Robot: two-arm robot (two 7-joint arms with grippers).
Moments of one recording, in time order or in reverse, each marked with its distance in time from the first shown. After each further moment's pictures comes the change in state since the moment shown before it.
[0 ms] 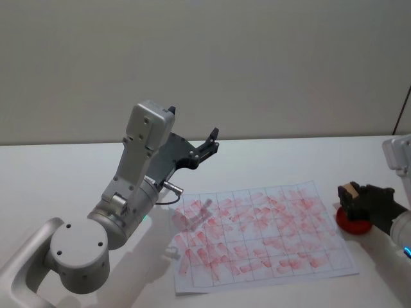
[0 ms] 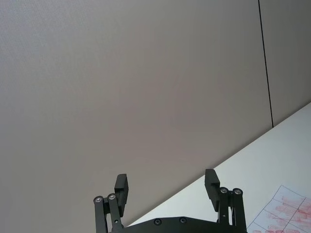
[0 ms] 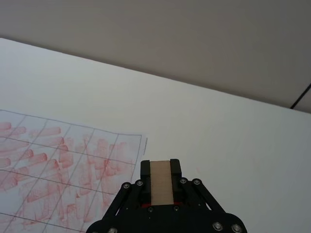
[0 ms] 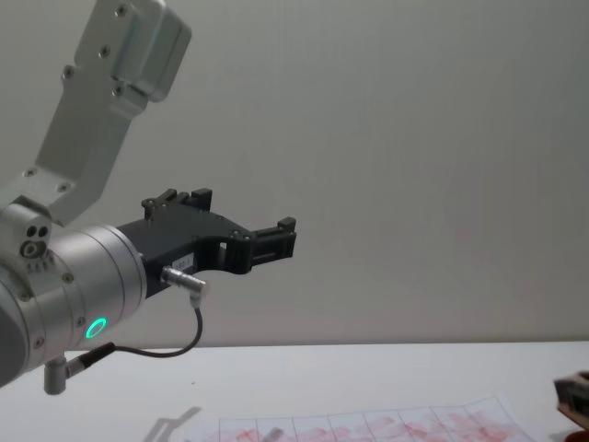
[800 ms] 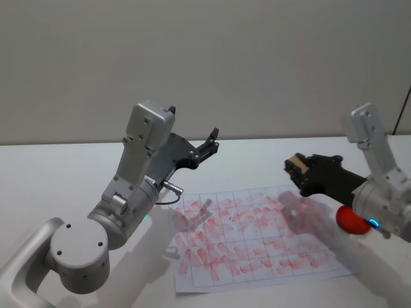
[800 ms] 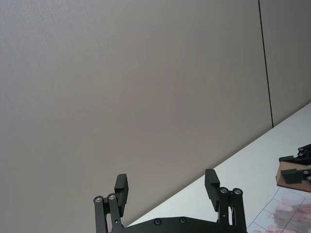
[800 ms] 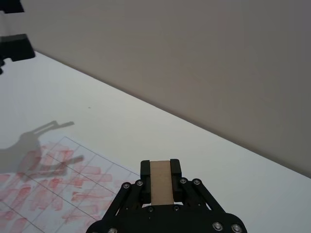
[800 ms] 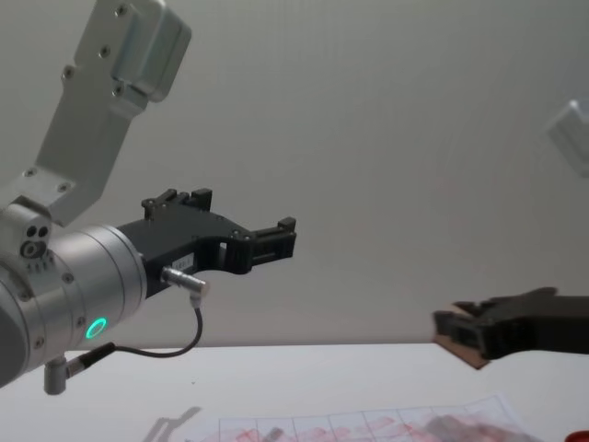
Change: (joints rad) left arm 0.000 0.000 0.000 0.000 0.000 0.000 0.000; right arm 0.134 -0.063 -0.053 0.054 -0.064 -0.086 0.257
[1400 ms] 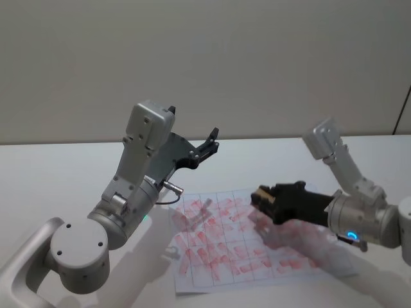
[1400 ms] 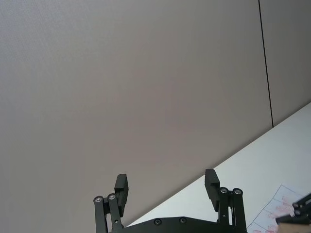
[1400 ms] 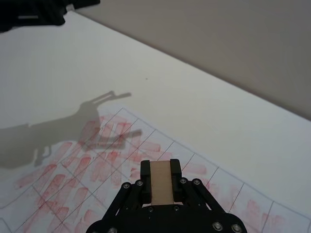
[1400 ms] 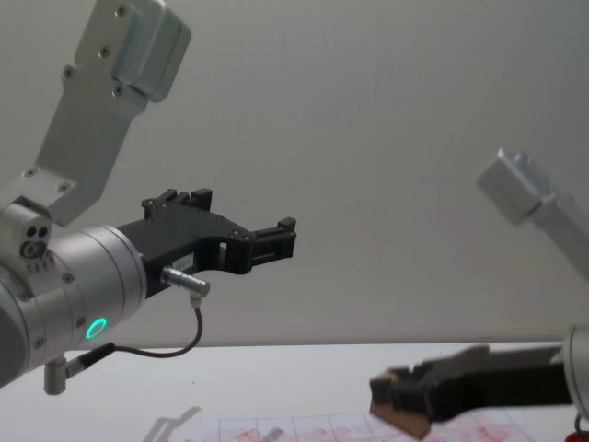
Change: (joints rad) left arm 0.000 0.000 0.000 0.000 0.000 0.000 0.000; right arm 0.063 -0.036 -0.052 0.112 -0.014 0.071 0.219
